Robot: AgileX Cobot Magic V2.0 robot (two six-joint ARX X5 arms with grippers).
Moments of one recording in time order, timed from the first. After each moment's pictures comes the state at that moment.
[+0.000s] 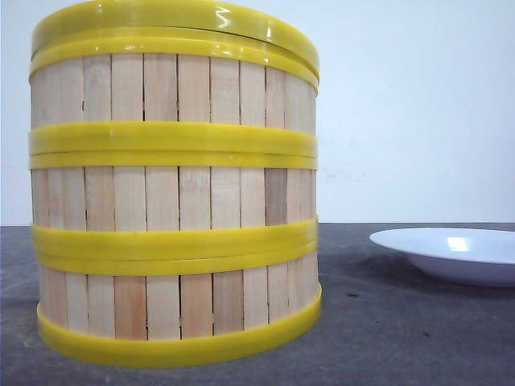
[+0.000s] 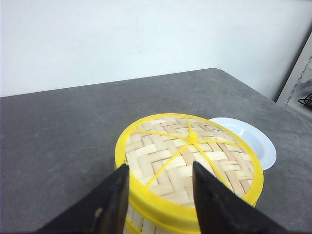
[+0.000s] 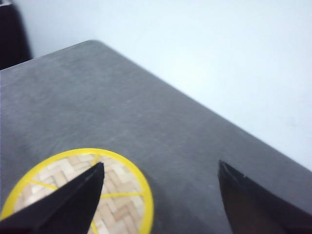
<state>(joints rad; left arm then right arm) -0.36 0.47 1.10 -0.84 0.21 -0.07 0.91 1.30 2.00 -1.05 0.29 0.00</state>
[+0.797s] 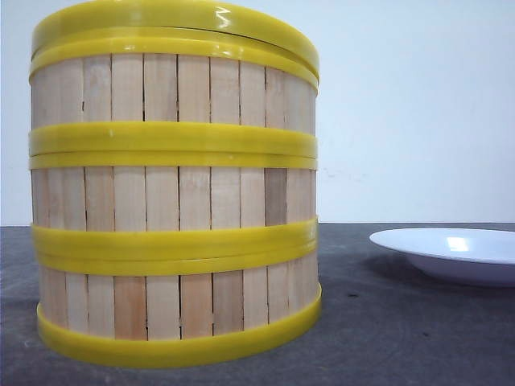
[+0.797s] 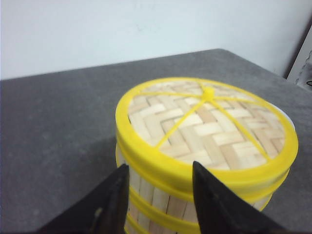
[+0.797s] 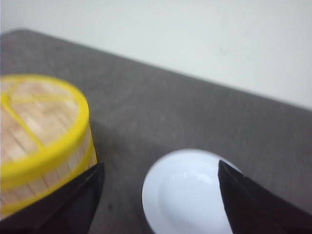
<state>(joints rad) -0.36 0.31 0.74 -0.67 0.22 -0.03 0.91 0.55 1.03 -0.85 0.50 0.17</state>
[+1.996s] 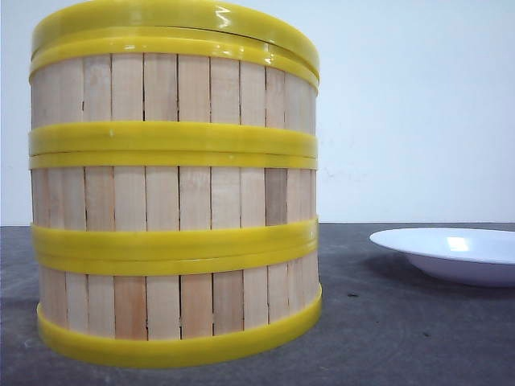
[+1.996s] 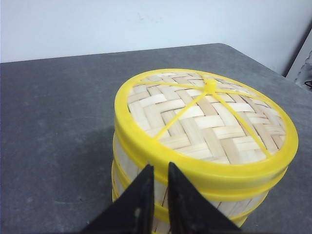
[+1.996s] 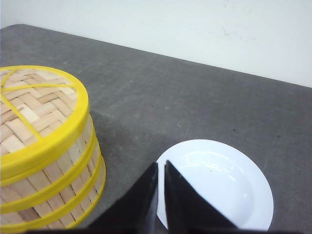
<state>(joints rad) -0.36 0.31 0.74 -0.69 0.22 -0.07 0.91 0.54 0.97 -0.81 0.50 0.22</state>
